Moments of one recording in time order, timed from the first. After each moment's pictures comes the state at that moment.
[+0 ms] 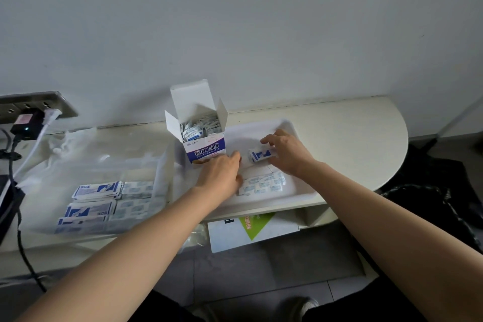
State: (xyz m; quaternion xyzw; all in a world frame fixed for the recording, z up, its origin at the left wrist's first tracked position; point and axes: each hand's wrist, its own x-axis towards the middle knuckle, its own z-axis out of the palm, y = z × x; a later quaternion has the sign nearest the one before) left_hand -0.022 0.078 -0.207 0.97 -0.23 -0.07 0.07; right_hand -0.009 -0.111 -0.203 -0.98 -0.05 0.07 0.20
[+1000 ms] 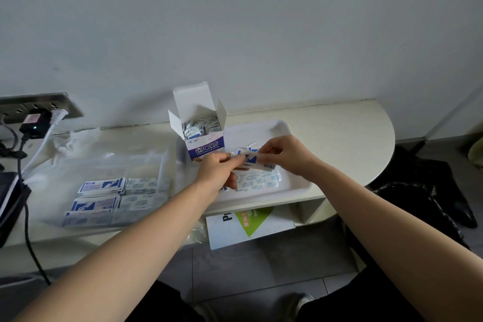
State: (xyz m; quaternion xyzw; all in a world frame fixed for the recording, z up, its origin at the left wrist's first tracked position) left_hand -0.046 0.079 -0.188 0.73 0.08 -0.17 0.66; right_hand -0.044 -0.111 -0.174 -0.88 -0.01 0.10 0.46
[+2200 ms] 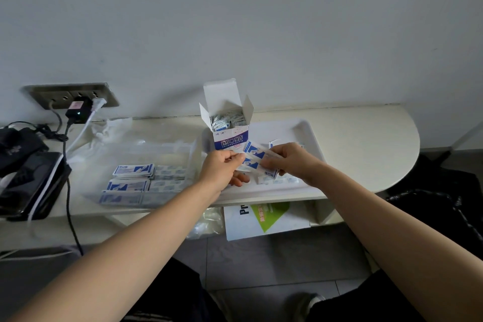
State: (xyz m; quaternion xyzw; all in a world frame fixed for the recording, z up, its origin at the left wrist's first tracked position) left_hand -0.069 0.118 -0.174 0.74 0.07 -0.16 0.65; right_hand -0.055 -0.070 -0.178 -0.83 0.00 0.19 0.53
